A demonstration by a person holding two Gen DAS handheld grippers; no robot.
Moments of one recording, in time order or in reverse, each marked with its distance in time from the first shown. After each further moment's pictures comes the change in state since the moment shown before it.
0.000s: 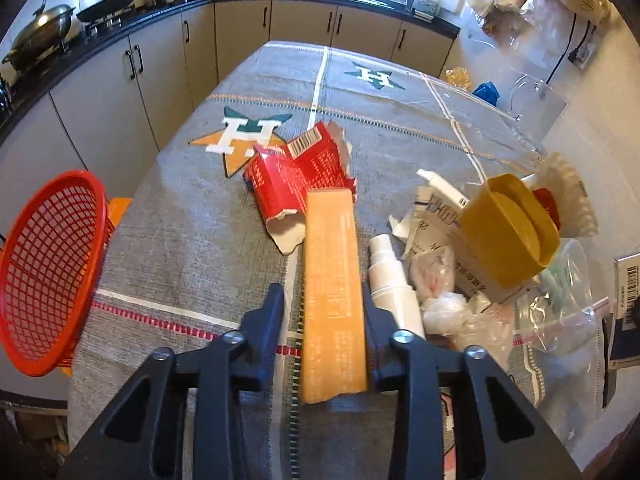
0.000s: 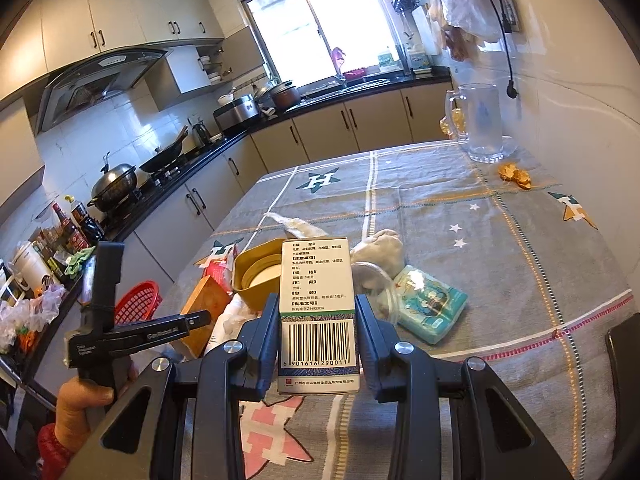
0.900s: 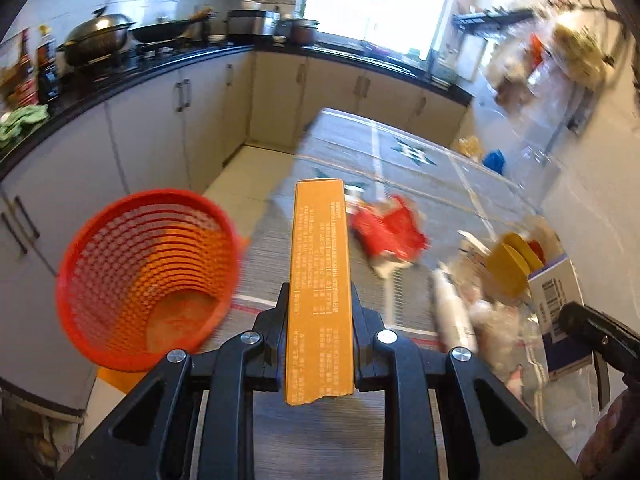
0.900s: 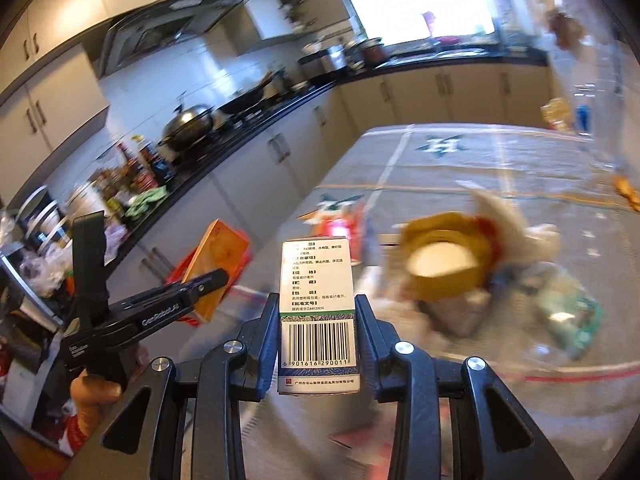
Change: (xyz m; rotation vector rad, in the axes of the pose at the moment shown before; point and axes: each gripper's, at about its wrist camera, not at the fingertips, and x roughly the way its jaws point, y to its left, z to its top) left arm -0.090 0.094 -0.026 -0.104 -0.235 0.022; right arm 0.057 0.105 0.003 -0.150 0.187 0.274
